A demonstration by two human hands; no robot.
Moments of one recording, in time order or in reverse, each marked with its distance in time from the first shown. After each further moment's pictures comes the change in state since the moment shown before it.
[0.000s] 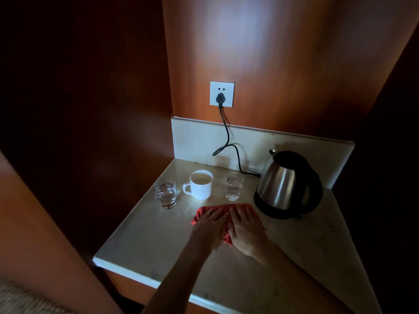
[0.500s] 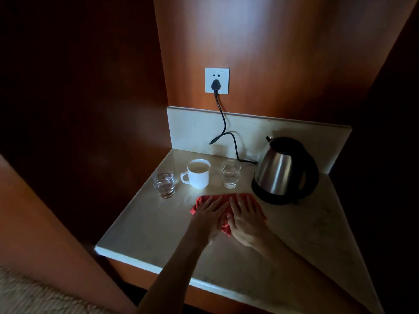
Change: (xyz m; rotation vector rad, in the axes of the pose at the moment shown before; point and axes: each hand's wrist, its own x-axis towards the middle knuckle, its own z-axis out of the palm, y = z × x) left_hand -0.011 0.001 -0.002 0.053 -0.101 0.055; right_hand -0.017 -0.004 0.001 -0.022 -0.005 0.035
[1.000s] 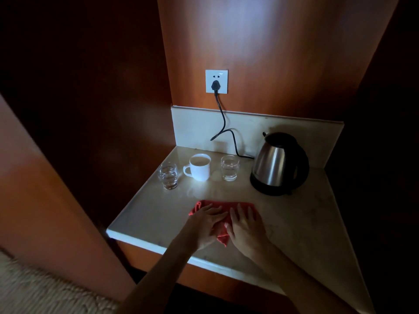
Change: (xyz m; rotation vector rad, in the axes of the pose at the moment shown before) left_hand -0.057 0.039 -0.052 -0.073 -0.024 0.039; right_hand -0.066 -0.014 -0.015 -0.003 0.034 -0.020
